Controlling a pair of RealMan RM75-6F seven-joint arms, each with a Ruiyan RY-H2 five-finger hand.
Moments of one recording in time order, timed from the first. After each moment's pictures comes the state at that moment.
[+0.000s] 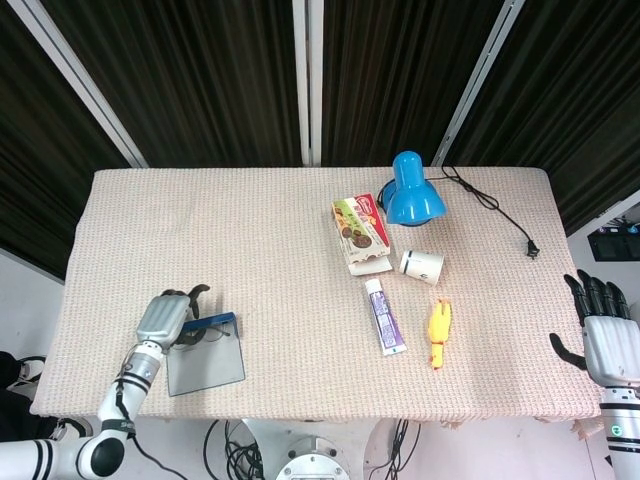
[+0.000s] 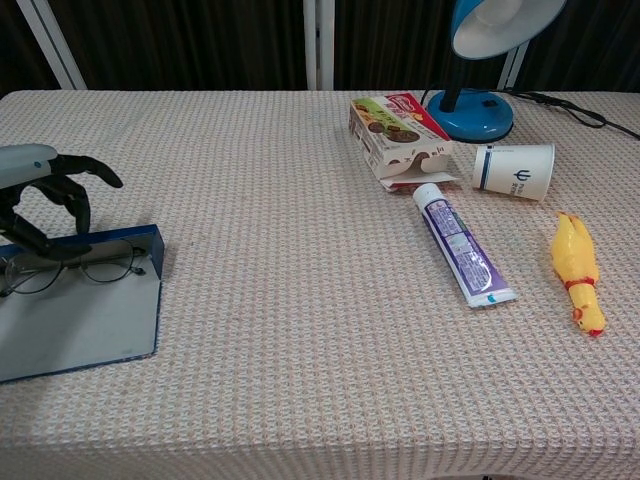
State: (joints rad) left arm -0.60 -1.39 -0.02 -1.77 0.90 1.14 0.37; right arm 0.09 -1.10 0.10 -1.65 -1.39 1.43 -0.09
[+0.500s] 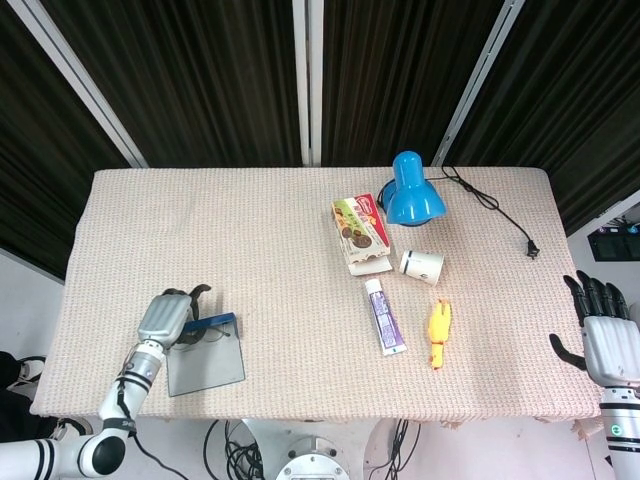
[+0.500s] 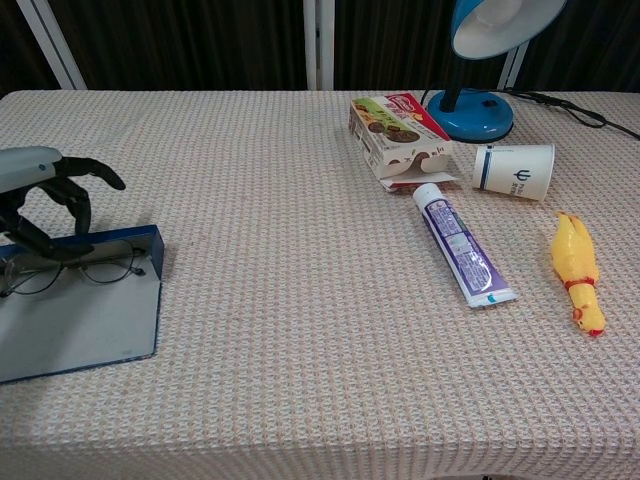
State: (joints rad) left arm -0.58 -1.40 -0.04 -1.74 0.92 1.11 0.38; right arm 0.09 -1.10 0.10 -1.65 -1.38 1.42 -0.09
